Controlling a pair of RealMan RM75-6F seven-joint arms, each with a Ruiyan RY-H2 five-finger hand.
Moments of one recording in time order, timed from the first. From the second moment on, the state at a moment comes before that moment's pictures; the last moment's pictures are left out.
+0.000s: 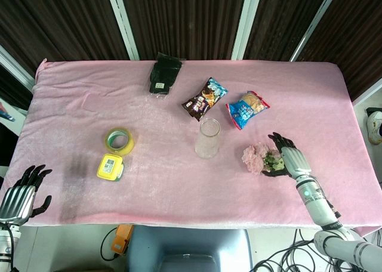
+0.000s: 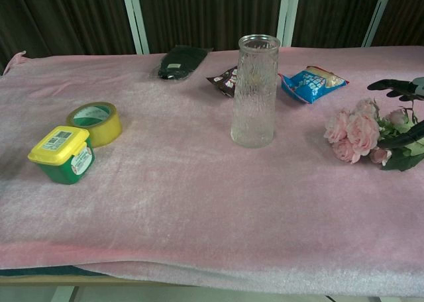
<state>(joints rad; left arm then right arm) -0.16 -1.16 -0.02 -1.50 1.42 1.31 0.00 0.48 -1.40 0.16 -1.32 -1.22 0.89 0.20</state>
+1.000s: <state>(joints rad) -0.14 -1.15 -0.03 -1.51 1.40 1.34 -0.03 0.57 -1.47 0.14 -1.26 -1.07 0.78 -0.08</state>
